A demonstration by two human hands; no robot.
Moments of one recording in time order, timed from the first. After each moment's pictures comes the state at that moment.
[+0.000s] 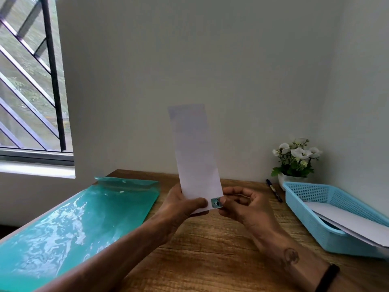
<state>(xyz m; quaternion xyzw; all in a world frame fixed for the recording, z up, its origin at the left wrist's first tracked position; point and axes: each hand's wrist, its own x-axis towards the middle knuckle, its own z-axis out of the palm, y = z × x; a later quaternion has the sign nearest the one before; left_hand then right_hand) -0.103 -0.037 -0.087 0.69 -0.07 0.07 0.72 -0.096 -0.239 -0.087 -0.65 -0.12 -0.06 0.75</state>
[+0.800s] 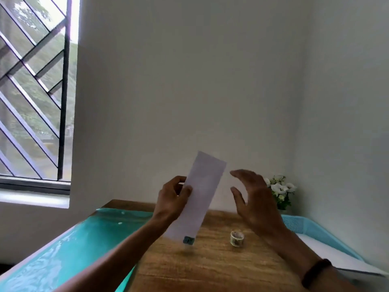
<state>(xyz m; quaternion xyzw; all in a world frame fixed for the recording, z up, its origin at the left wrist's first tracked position) -0.096 -0.022 -0.012 0.78 -0.12 0.32 0.53 -0.111 -0.262 0.010 -0.80 -0.26 -0.49 0.23</state>
